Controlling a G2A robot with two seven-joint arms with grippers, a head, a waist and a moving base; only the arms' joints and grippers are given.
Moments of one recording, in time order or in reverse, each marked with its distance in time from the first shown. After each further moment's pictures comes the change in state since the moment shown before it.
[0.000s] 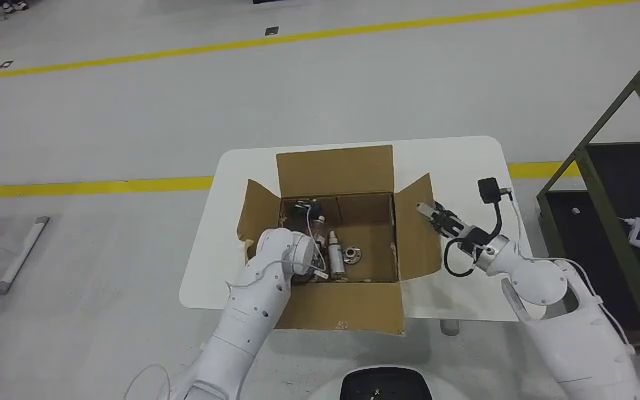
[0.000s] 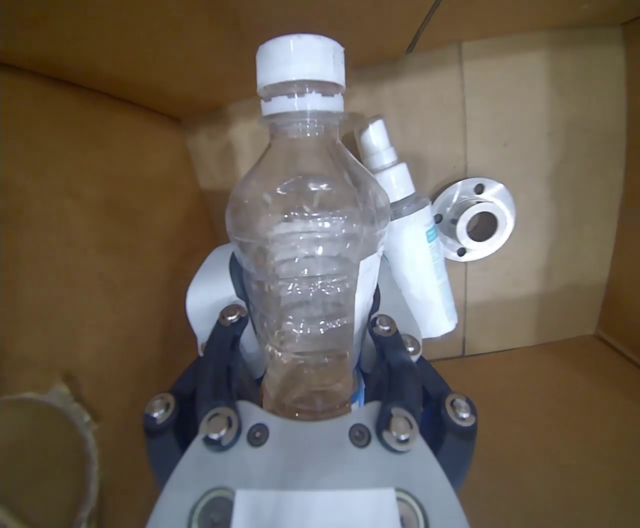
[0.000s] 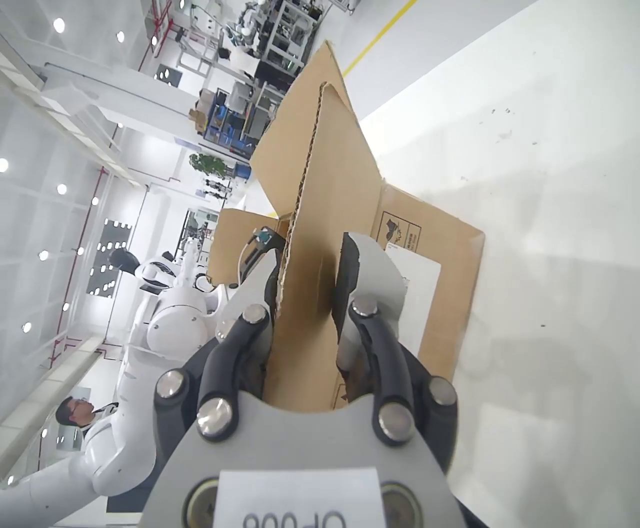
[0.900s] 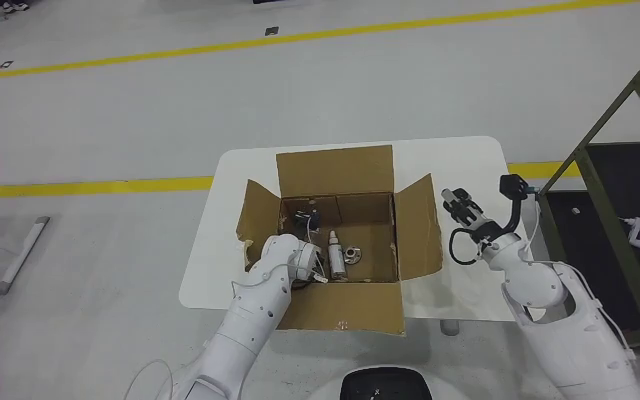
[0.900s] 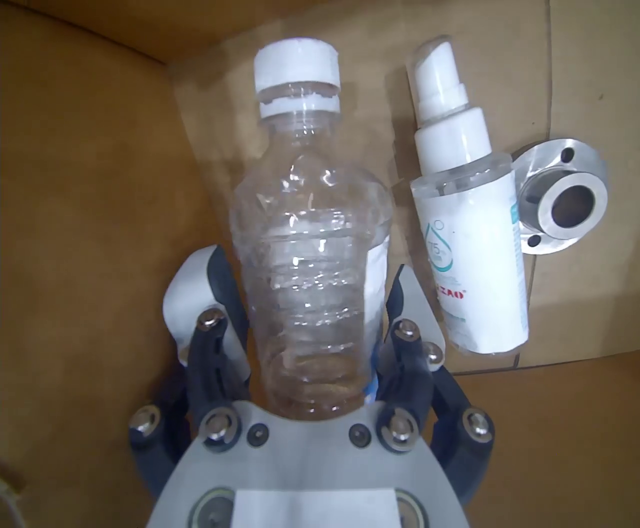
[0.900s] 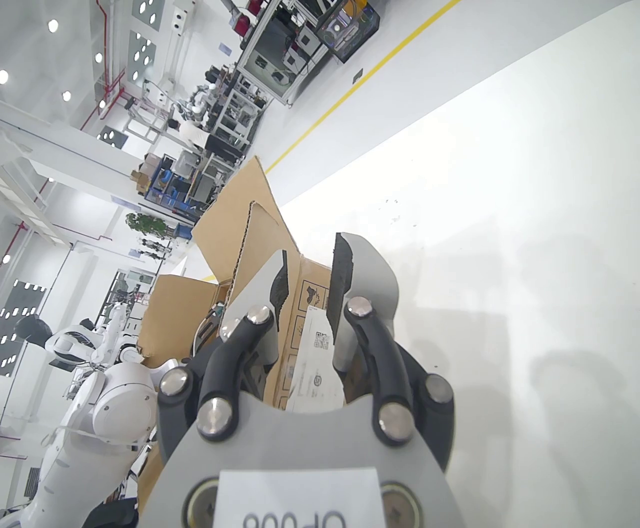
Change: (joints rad) left arm -0.034 -0.007 0.088 0.147 -0.001 0.019 0.030; right arm -0.023 -0.010 0.010 -0.028 -0.204 0.108 -0.267
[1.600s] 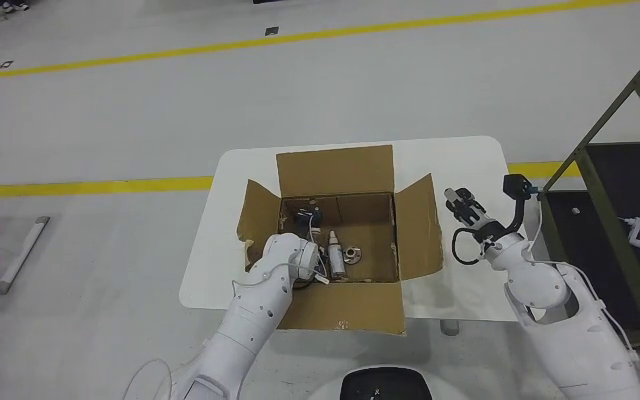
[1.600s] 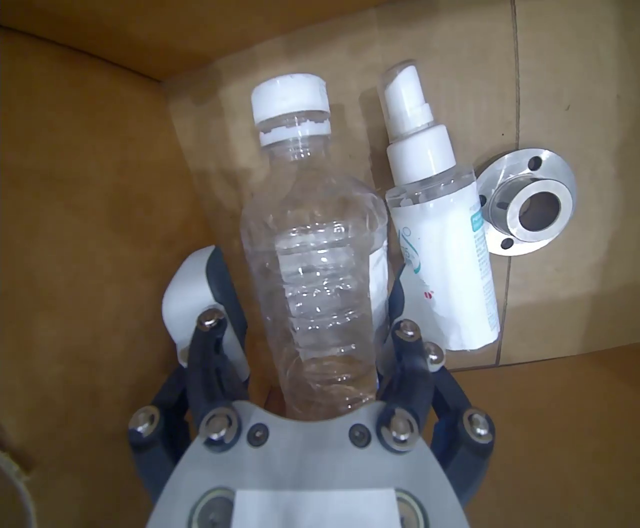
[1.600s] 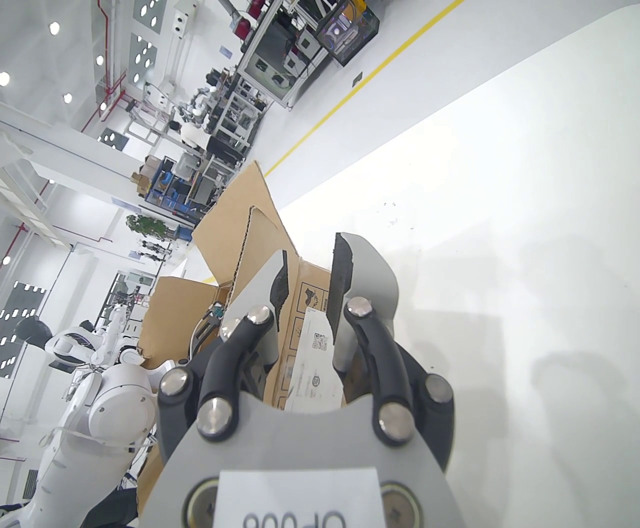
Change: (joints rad) left arm -0.008 0.009 0.028 -0.024 -0.036 0.021 0.008; right arm -0.003 0.001 0.013 -0.001 0.001 -0.008 0.006
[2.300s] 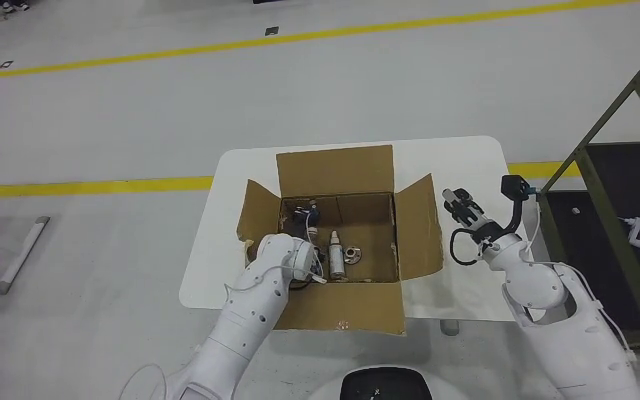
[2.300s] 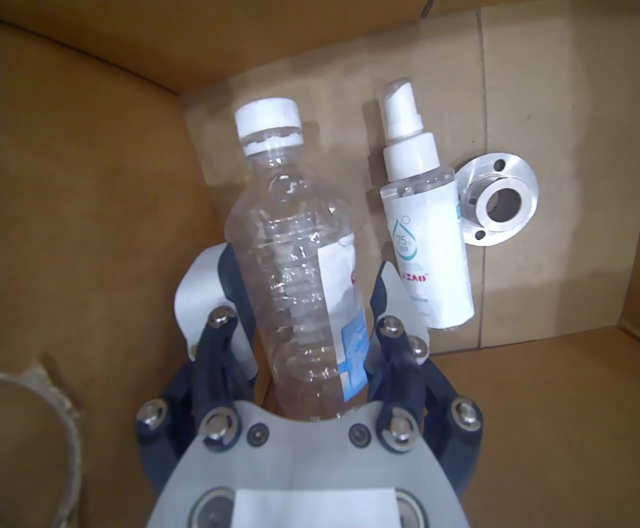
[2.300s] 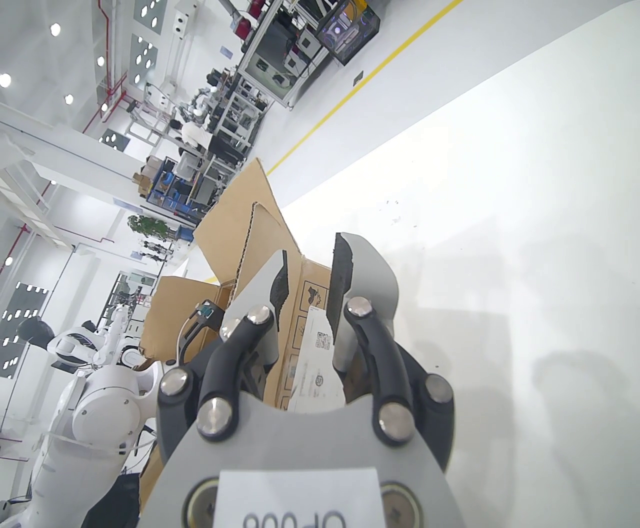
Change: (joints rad) left arm 0.030 0.039 -0.022 -0.104 -0.009 0.003 -0.030; right arm -0.001 -0.003 -0.009 -0.001 0.002 0.004 -0.009
